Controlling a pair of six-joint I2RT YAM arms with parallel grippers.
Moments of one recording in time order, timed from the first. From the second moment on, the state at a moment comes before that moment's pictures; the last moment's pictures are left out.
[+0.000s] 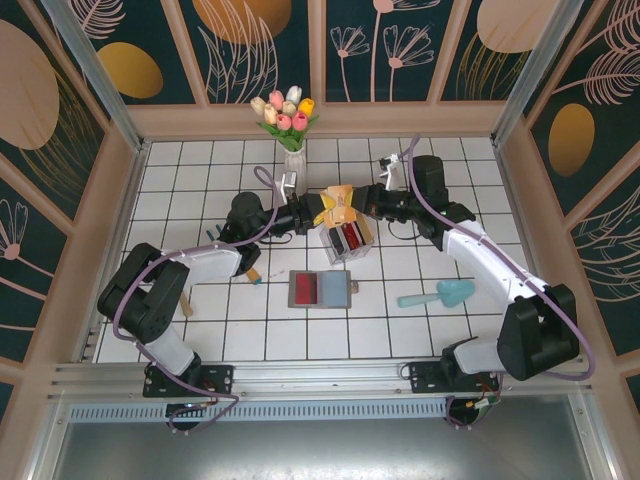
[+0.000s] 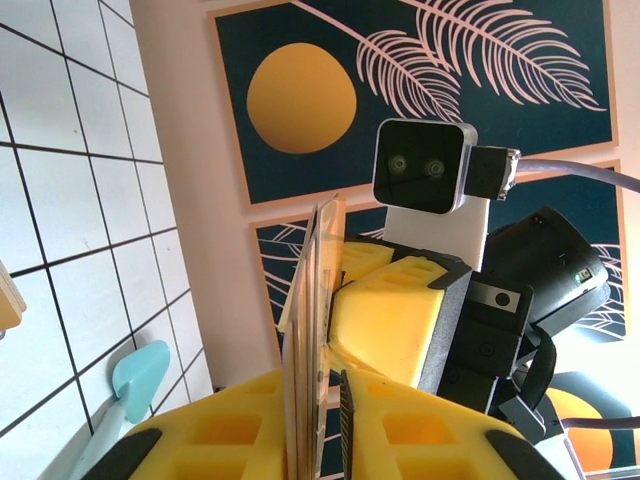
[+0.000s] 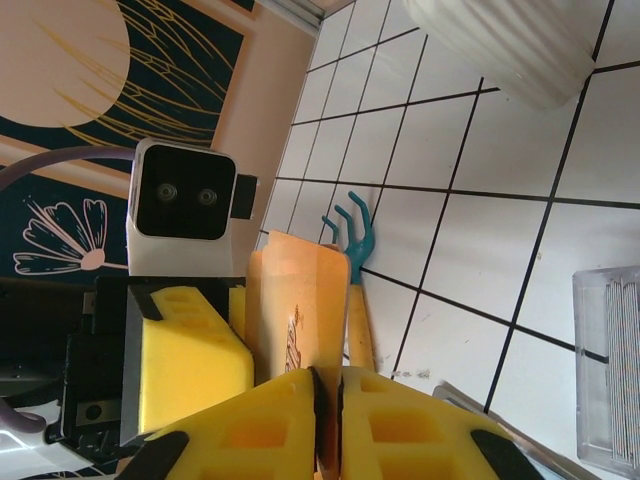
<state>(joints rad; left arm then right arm) -0.56 1.66 0.79 0.97 0.72 -1.47 0.38 1.36 1.02 -0.16 -0.71 0.68</state>
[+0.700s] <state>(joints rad) -0.55 1.67 0.77 0.99 0.69 -1.50 0.34 1.33 1.00 -0.16 -0.69 0.71</state>
